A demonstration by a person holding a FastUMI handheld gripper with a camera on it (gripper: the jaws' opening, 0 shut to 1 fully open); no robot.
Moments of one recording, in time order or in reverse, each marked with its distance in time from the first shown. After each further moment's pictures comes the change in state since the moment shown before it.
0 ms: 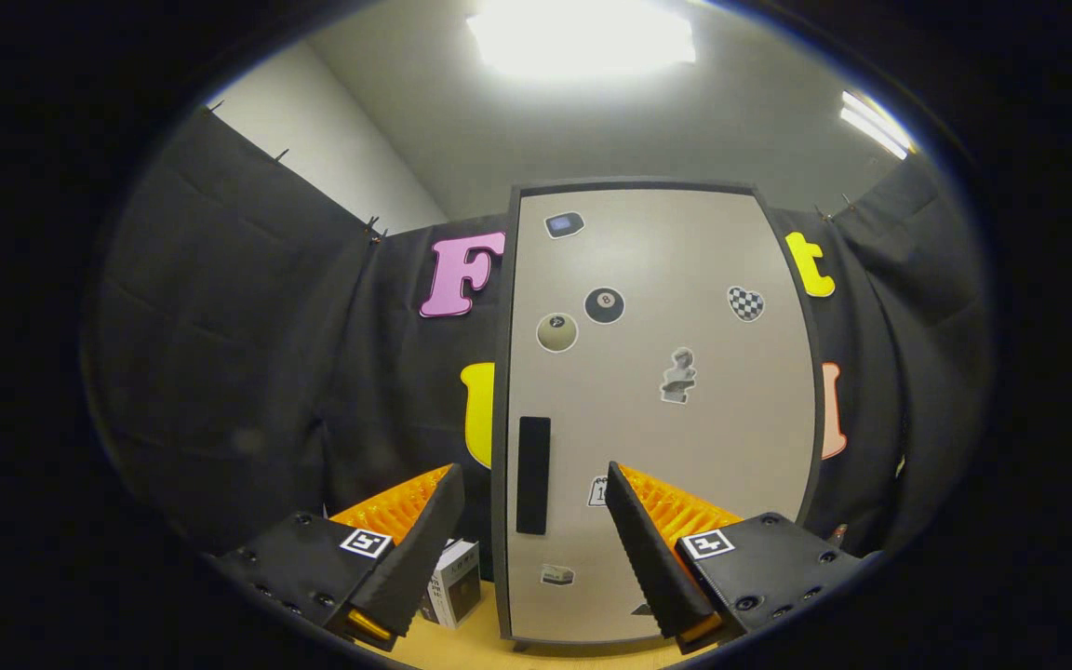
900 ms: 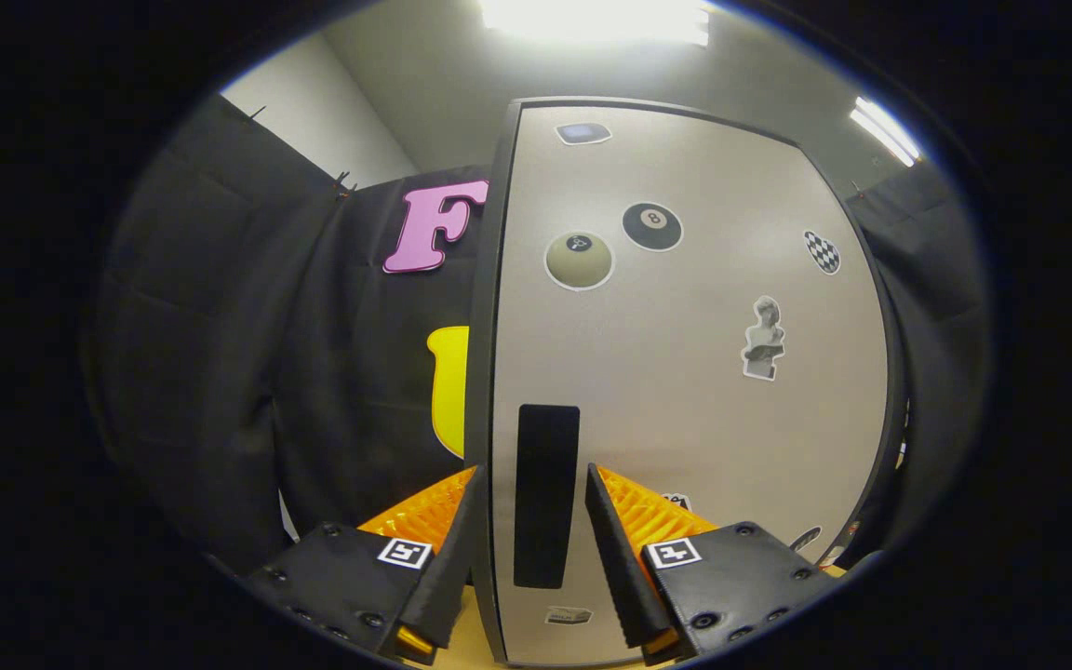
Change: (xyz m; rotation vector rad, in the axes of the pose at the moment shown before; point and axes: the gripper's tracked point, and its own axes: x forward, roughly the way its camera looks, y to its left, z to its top) arm 0.115 0.005 -0.044 -0.007 0.112 -0.097
